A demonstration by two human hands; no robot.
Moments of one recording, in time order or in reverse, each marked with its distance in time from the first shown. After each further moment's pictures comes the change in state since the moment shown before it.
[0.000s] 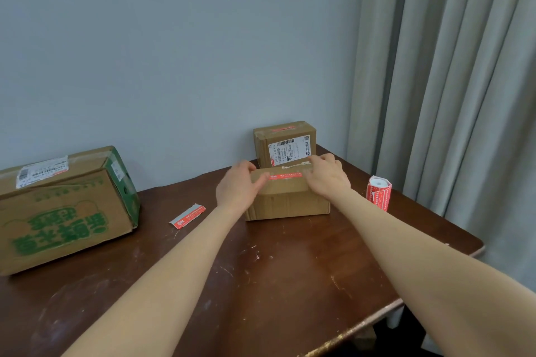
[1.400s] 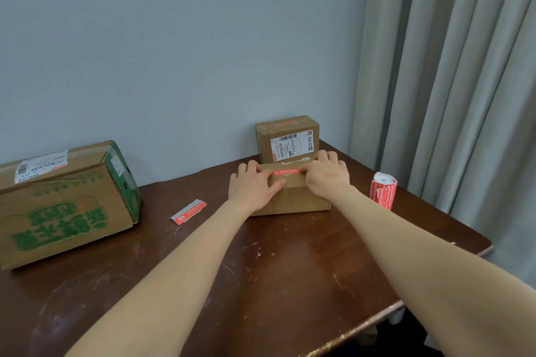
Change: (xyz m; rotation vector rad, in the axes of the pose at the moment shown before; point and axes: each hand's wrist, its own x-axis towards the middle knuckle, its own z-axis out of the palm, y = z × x) left_hand 0.004 0.007 0.019 0.395 -0.189 0.164; right_hand 0.005 -0.002 0.013 -0.303 0.010 -0.132
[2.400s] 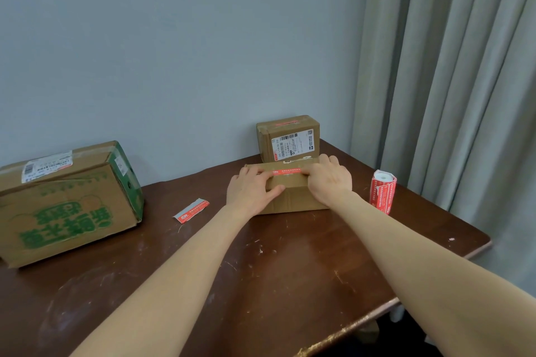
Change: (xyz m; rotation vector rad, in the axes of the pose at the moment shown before) left_hand -0.009 -0.008 0.005 -0.026 0.053 0.046; right_hand -0.019 -0.002 -0.004 0.015 0.054 -0.015
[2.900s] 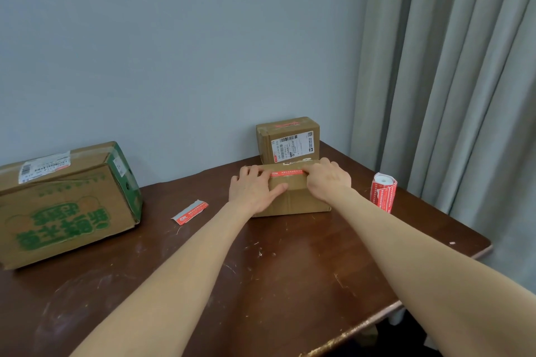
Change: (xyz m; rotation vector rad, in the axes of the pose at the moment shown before) left_hand 0.006 0.007 -0.005 0.048 -0.107 -0.056; right_hand 0.008 -0.003 -0.003 0.032 -0.110 0.067
